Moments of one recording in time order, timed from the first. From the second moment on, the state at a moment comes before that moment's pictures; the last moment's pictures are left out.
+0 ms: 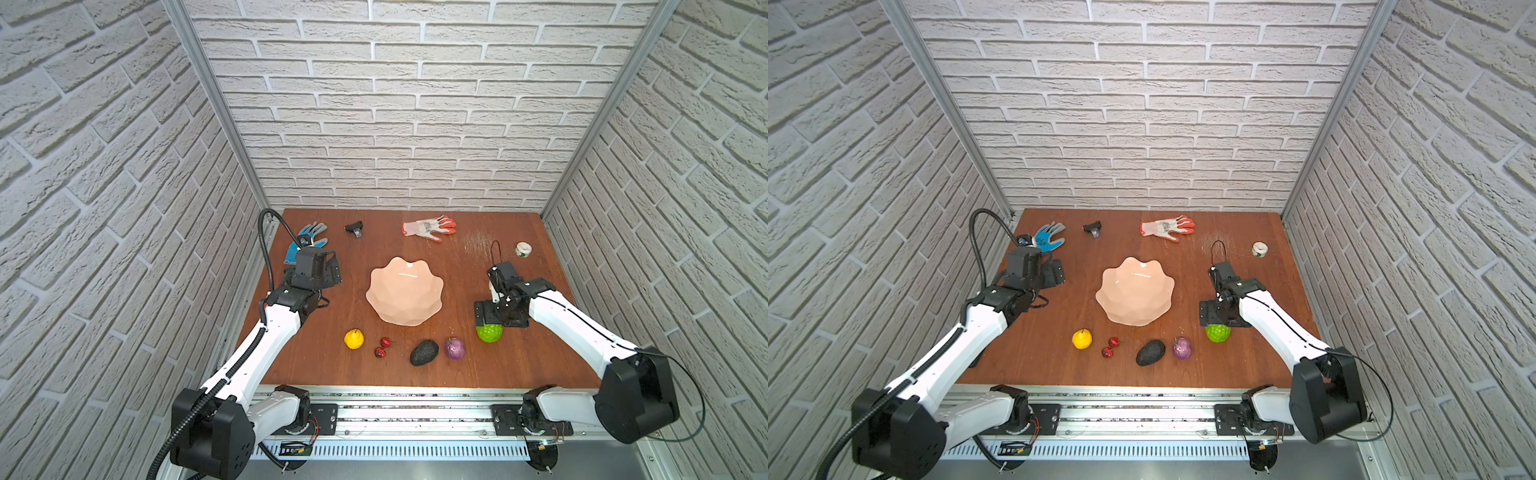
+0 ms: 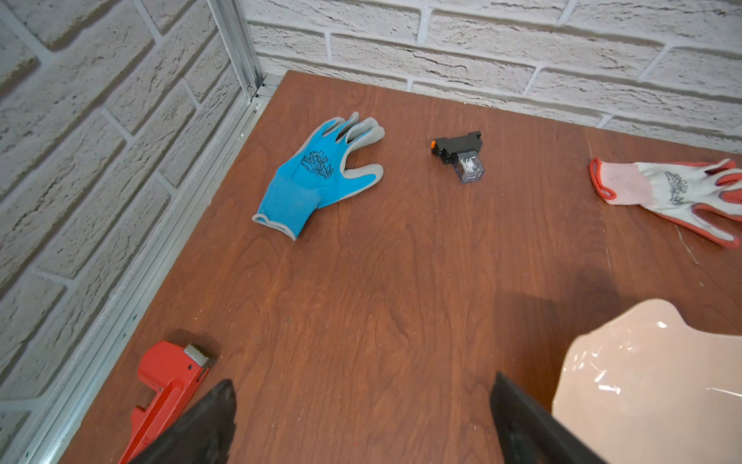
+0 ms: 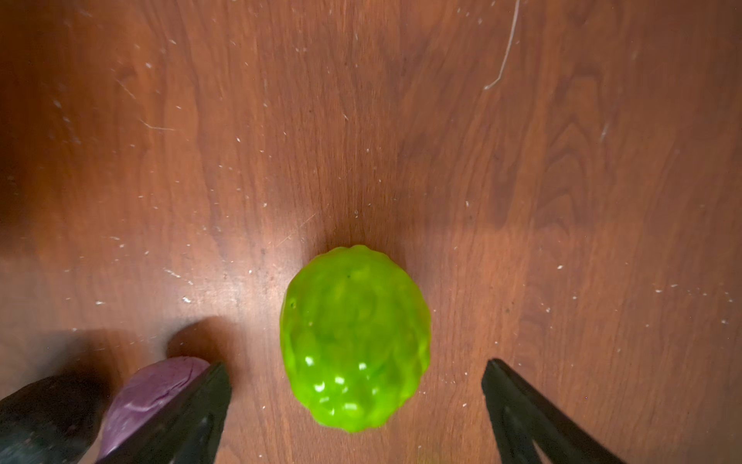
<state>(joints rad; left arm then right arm) -0.27 1.13 0.86 -0.41 -0.36 -0.33 0.25 1.35 0.91 -0.96 0.10 0.39</state>
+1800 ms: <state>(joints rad) -0.25 1.01 0.79 -0.43 -0.35 -0.39 0.27 1.49 0.83 -0.83 0.09 0.37</state>
